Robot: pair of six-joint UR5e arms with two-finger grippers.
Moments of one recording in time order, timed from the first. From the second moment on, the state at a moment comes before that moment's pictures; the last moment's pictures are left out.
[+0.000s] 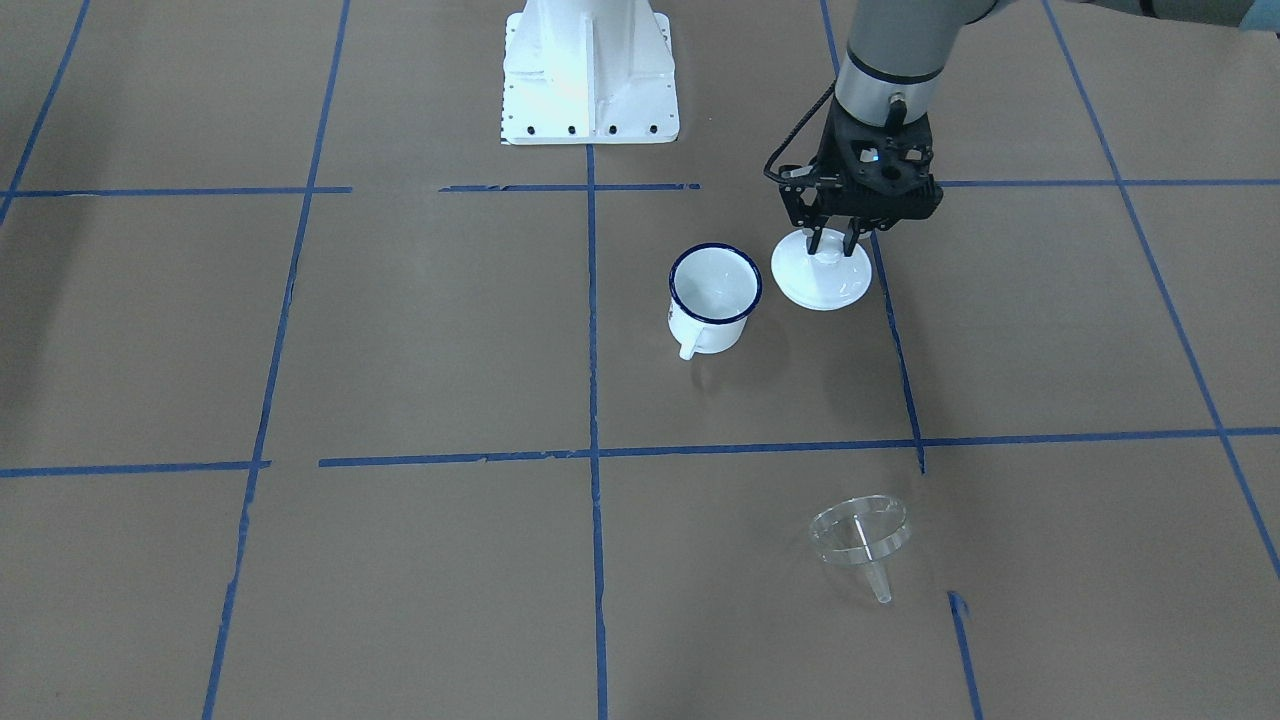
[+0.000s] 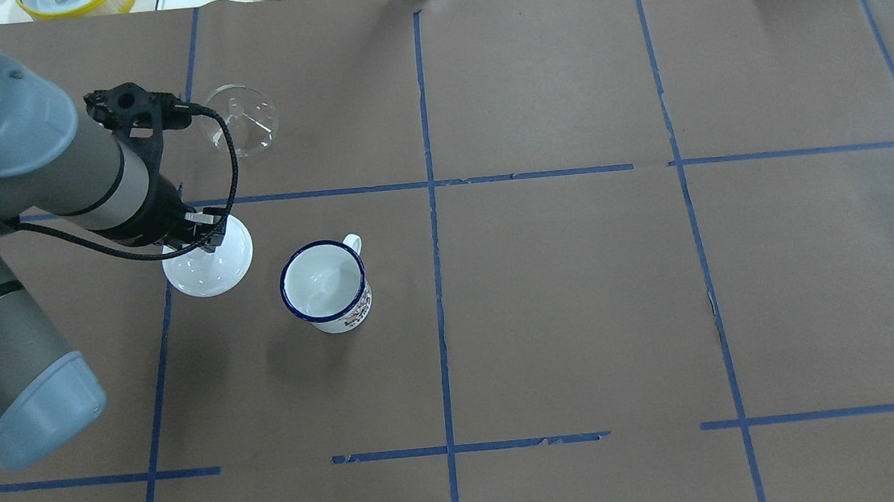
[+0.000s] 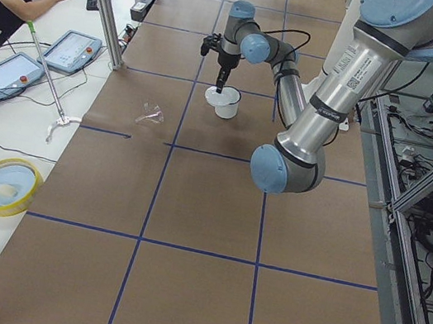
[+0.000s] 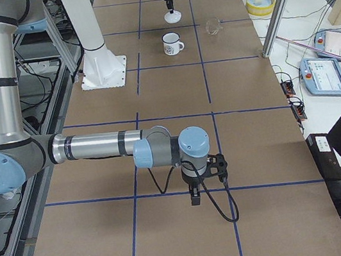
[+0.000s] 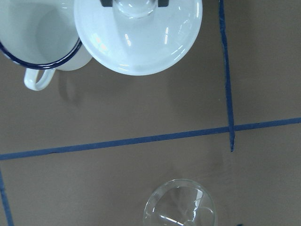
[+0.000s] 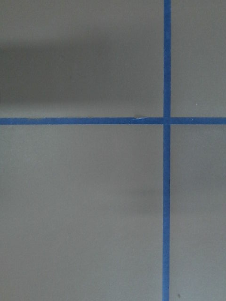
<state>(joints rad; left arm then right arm) -0.73 -1.95 -2.08 -1.39 -1.94 -0.91 1.57 -1.68 1.66 -1.57 2.29 0.01</state>
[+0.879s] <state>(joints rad) -0.72 -1.85 -1.88 -1.67 -1.95 -0.94 1.57 -1.68 1.66 -1.57 2.29 0.01</state>
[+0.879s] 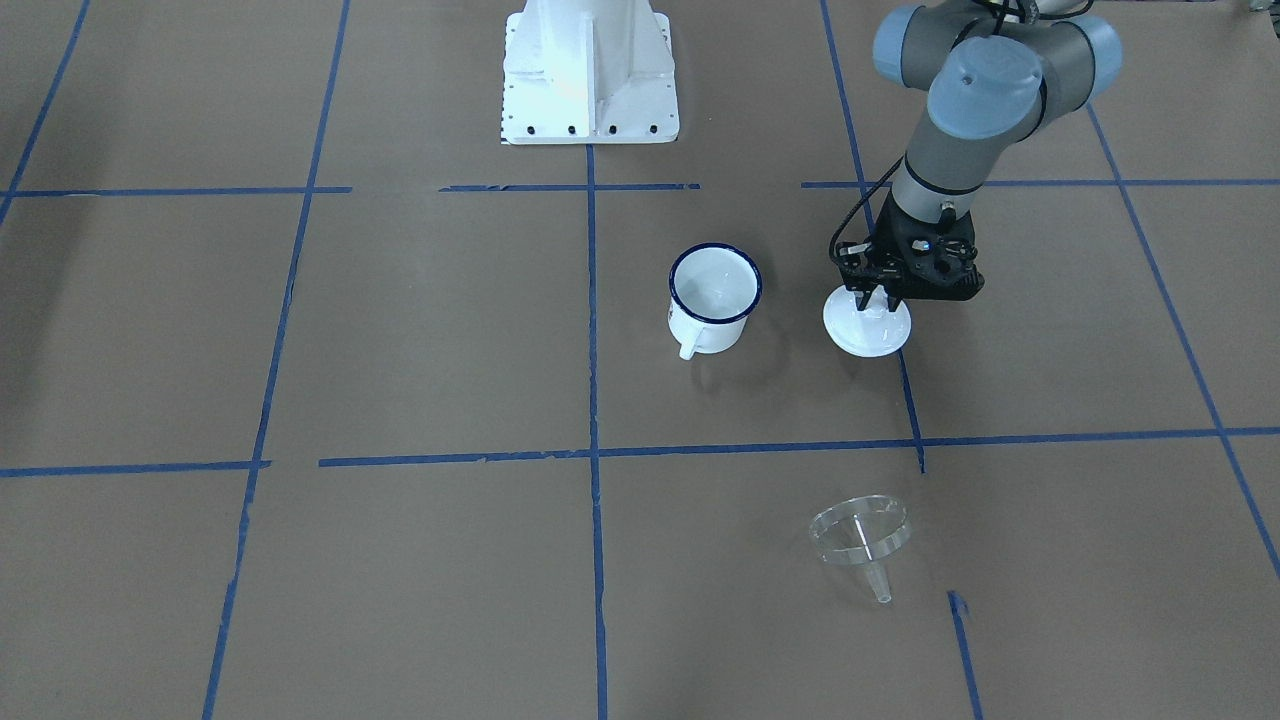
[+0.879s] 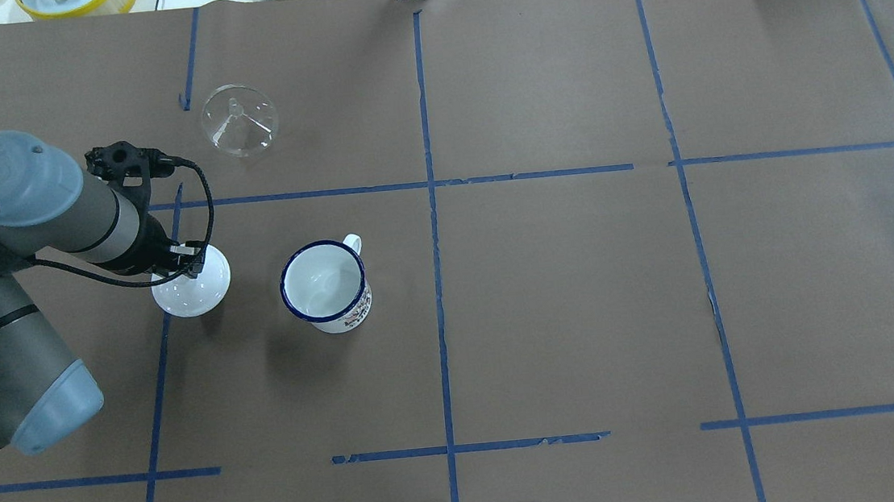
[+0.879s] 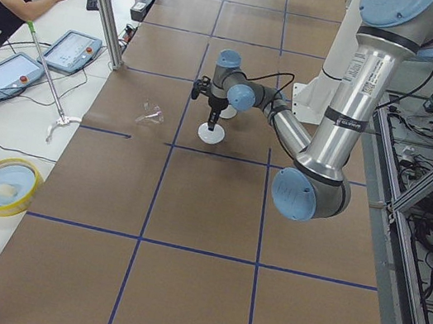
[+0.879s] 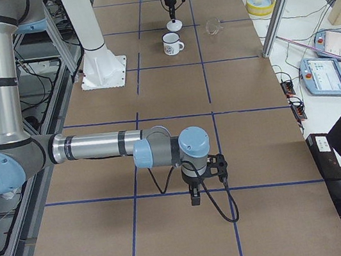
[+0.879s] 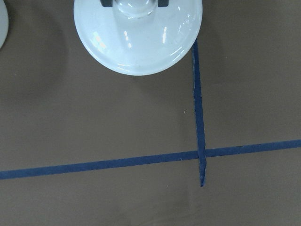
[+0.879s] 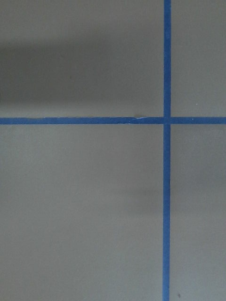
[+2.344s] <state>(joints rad) -0.75 -1.91 -1.84 -1.68 -2.06 -0.94 1.57 -1.68 1.66 -1.57 2.29 0.01</state>
